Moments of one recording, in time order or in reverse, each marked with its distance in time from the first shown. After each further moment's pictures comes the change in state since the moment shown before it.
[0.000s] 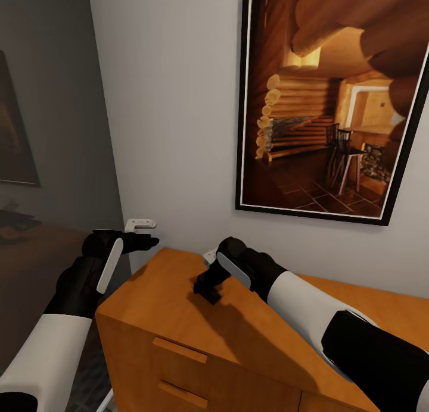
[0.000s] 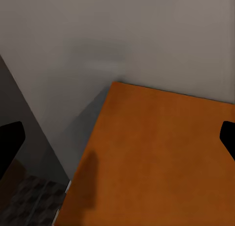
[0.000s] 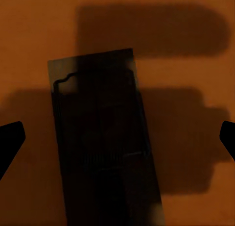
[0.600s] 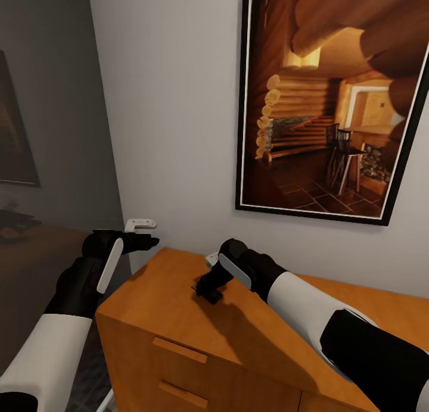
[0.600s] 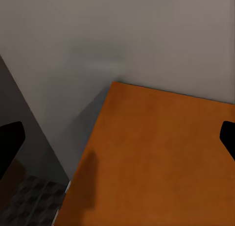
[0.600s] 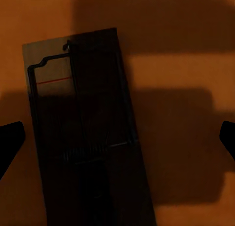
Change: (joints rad) left arm 0.000 -0.001 0.000 0.000 0.000 0.000 0.000; right arm -0.001 0.003 -0.001 0.042 -0.004 0.000 0.000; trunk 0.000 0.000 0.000
